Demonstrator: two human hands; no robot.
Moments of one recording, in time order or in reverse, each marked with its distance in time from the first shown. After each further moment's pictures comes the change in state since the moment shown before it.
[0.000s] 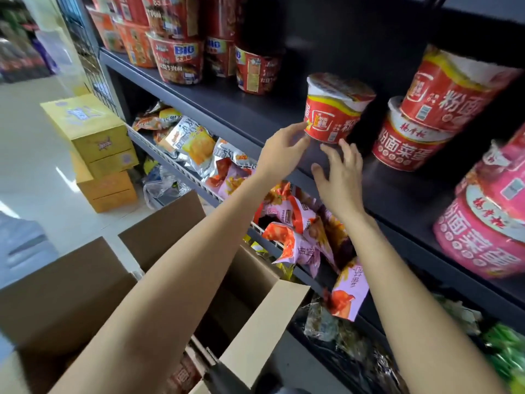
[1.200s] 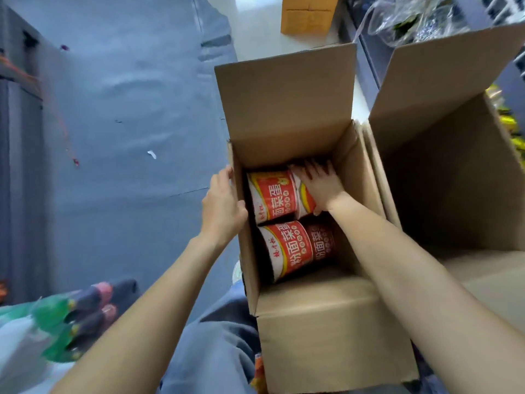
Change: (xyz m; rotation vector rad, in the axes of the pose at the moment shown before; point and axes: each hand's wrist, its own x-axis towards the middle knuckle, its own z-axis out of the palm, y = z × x) left_hand -0.435 -0.329 -0.211 0.470 0.444 -0.972; right_hand -0.279 -0.157 0.450 -0.605 -1.212 -0.929
